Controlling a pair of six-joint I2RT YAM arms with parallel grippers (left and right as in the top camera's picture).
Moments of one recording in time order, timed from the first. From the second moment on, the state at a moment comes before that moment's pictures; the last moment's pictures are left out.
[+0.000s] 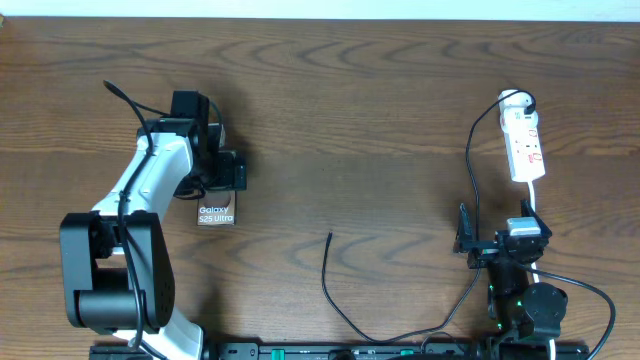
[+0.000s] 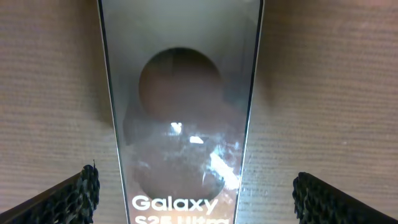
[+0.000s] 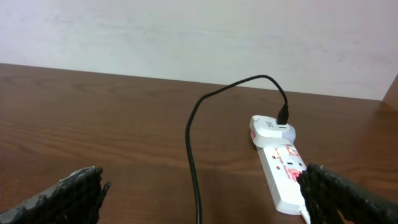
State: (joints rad) left arm -0.01 1.78 1.16 -0.85 0.07 -0.07; right arm -0.06 0.01 0.01 -0.06 -0.12 -0.07
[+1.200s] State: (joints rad) left arm -0.01 1.84 1.12 -0.73 0.05 -0.04; right arm -0.06 0.01 0.01 -0.06 -0.12 -0.07
